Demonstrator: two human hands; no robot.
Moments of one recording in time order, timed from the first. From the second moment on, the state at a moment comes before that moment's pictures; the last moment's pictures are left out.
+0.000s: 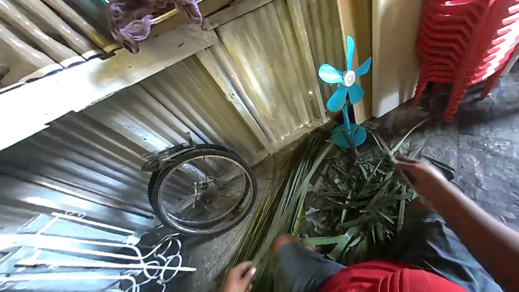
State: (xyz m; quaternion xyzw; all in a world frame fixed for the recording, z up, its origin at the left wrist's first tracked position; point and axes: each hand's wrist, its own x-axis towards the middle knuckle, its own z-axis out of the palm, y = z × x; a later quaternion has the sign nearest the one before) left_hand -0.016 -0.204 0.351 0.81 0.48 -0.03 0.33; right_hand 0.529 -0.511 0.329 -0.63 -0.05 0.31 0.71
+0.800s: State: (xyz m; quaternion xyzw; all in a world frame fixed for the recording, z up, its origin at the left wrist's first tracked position) left_hand 0.209 -0.322 0.360 0.93 0.37 -0.03 0.08; right_hand 0.350 -0.438 0.314 -0.50 -0.22 0.64 0.55
